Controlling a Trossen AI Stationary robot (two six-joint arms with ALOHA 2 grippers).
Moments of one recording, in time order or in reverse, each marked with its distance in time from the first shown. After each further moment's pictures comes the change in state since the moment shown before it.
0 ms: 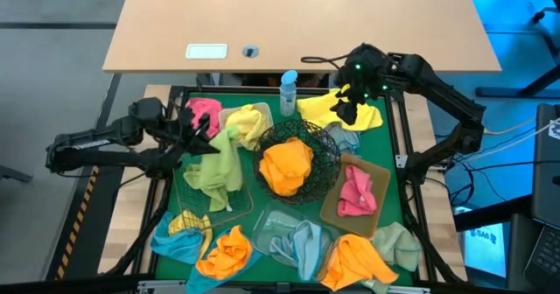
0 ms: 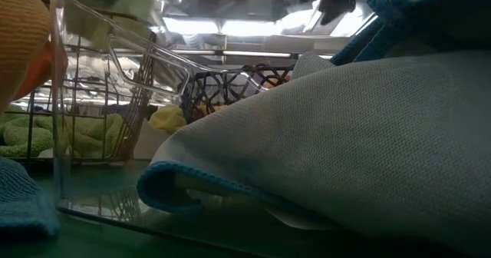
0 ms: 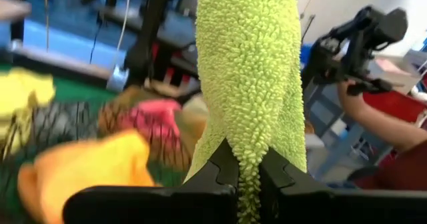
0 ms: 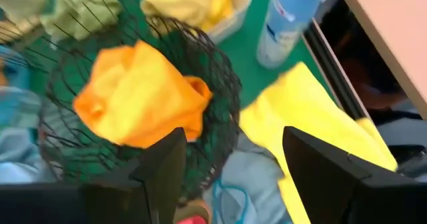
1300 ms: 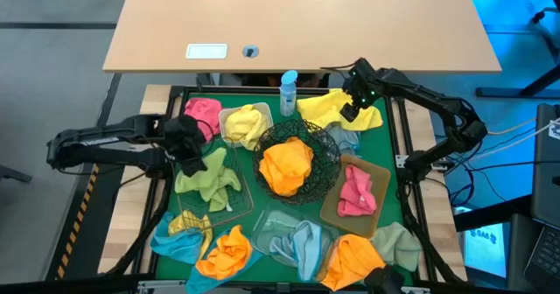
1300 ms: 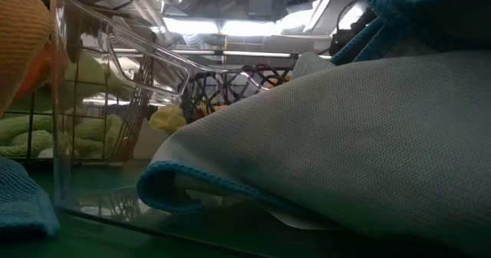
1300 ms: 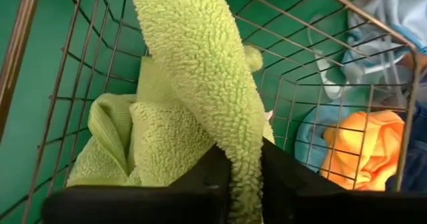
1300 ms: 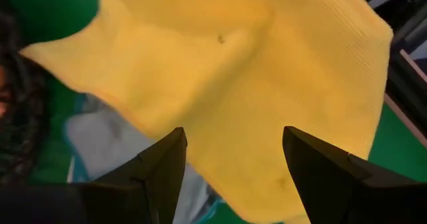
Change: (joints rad) left arm 0.000 0.141 0.000 -0.841 -0.174 -0.182; right arm -0.420 0.000 -0.718 0.463 0.000 -0.091
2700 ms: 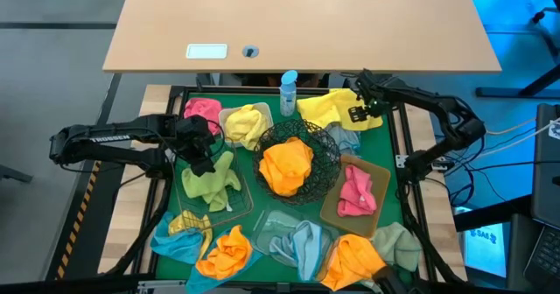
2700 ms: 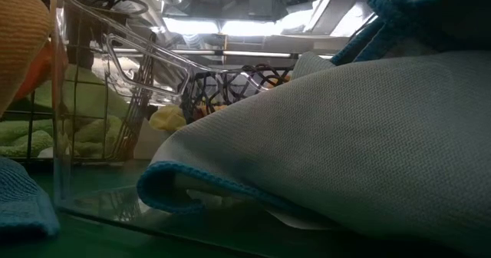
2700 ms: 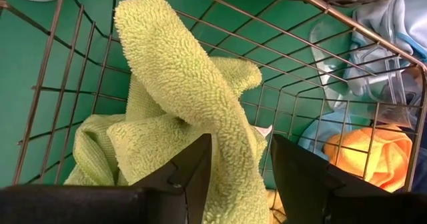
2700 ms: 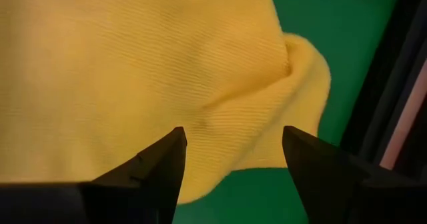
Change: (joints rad) left arm 0.000 0.118 0.000 0.100 0.008 0.002; right arm -0.101 0.033 -0.188 0.029 0.253 0.456
